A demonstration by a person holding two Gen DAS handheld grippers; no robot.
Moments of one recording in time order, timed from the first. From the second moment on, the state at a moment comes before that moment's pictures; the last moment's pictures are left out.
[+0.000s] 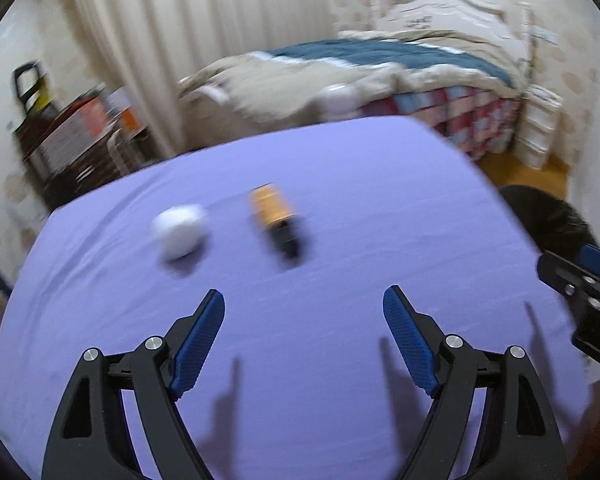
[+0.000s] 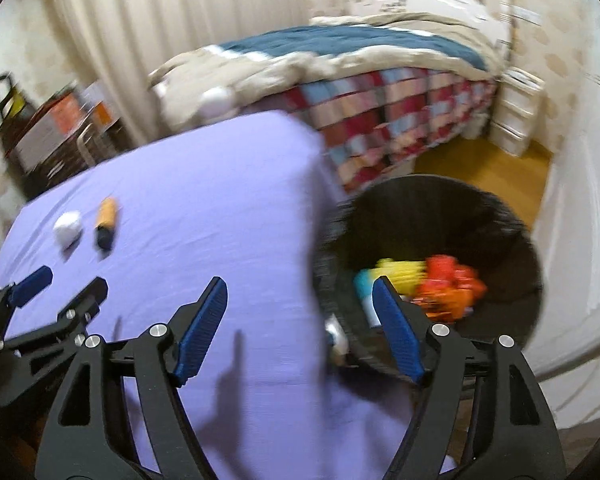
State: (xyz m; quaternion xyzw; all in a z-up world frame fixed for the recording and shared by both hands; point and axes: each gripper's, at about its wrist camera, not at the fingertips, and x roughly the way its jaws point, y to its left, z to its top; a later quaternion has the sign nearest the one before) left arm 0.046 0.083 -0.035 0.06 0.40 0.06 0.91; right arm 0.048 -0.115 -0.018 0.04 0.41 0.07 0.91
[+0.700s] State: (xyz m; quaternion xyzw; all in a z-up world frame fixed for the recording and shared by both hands) left arm 0.043 0.201 -0.046 -0.01 0.42 0.15 0.89; right arm 0.099 0.052 -0.029 -0.09 0.43 0.16 0.89
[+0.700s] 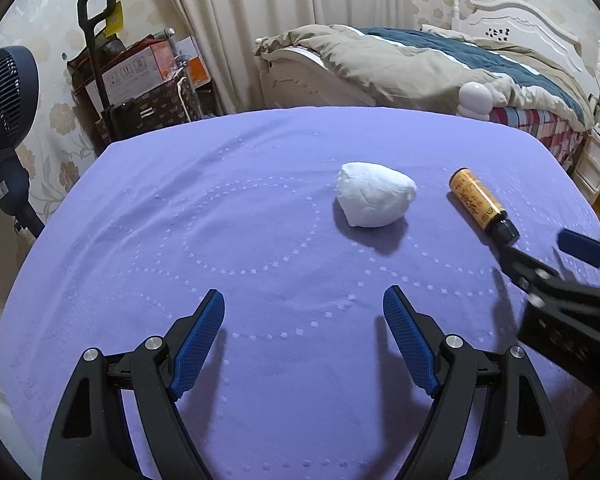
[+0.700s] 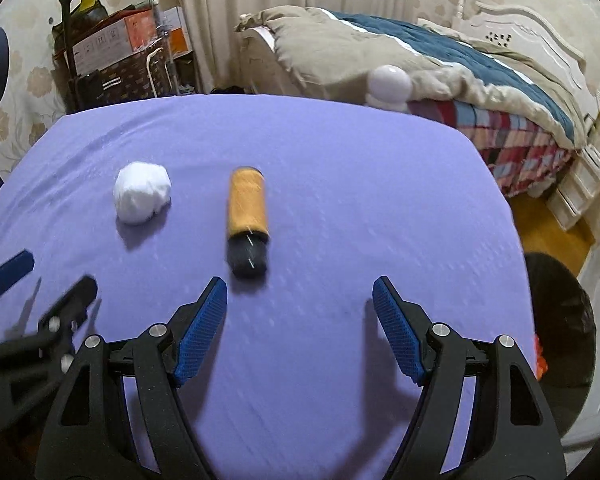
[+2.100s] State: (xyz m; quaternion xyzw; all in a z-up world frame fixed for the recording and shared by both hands) left arm 0.114 0.187 -0.050 0.01 0.43 0.12 0.89; right arm 0.144 0.010 -0.032 -0.05 0.43 0.13 0.89
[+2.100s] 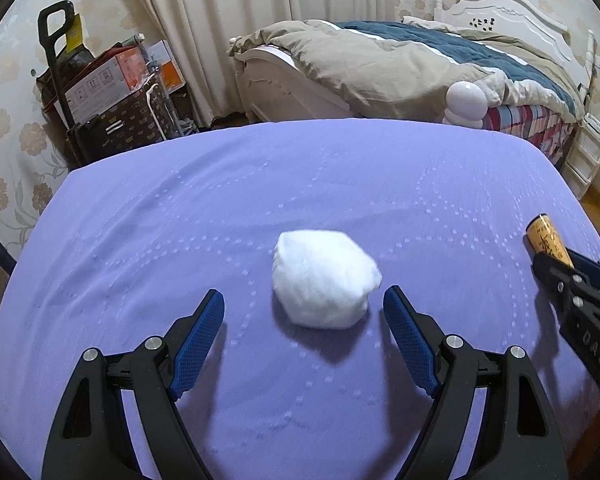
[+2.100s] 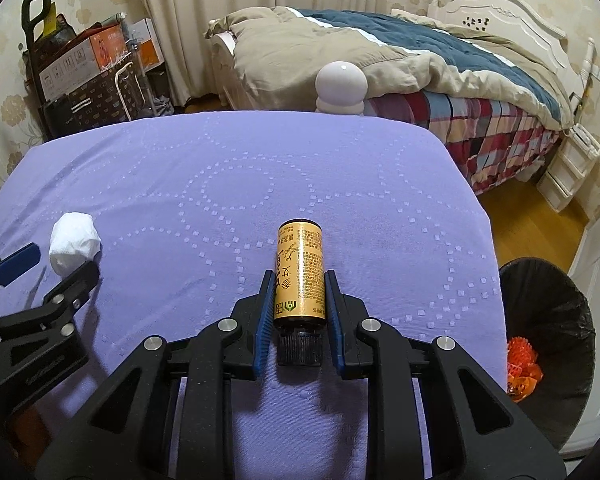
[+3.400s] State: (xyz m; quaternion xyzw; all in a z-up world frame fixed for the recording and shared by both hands) left arm 0.076 0.065 -0.019 0.02 0.38 -0.02 0.92; right arm 0.074 -0.099 -0.001 -0.01 0.39 0.05 0.92
